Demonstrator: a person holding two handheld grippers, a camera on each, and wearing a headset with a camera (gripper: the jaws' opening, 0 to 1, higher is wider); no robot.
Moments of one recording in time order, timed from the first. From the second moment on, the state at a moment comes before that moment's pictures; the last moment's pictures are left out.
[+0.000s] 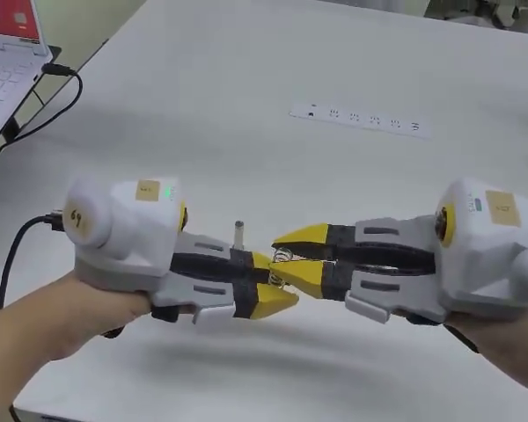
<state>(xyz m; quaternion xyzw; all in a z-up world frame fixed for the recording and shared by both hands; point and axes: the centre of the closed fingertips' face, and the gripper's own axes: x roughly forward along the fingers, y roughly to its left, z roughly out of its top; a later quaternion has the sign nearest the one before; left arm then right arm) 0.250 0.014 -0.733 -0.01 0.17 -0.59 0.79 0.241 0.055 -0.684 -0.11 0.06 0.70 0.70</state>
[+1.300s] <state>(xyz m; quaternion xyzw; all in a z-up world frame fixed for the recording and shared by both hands) 0.259 0.024 -0.737 -0.01 0.17 -0.56 0.81 0.251 0.051 -0.683 -0.13 0.06 0.69 0.71</state>
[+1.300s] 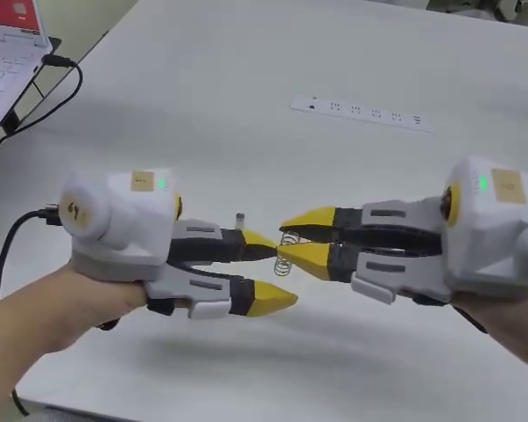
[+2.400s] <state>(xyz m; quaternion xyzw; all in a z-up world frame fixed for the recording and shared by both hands) 0.273 0.096 -0.751 0.01 0.18 -0.45 0.88 0.269 0.036 -0.685 -0.14 0.07 0.66 0.73</state>
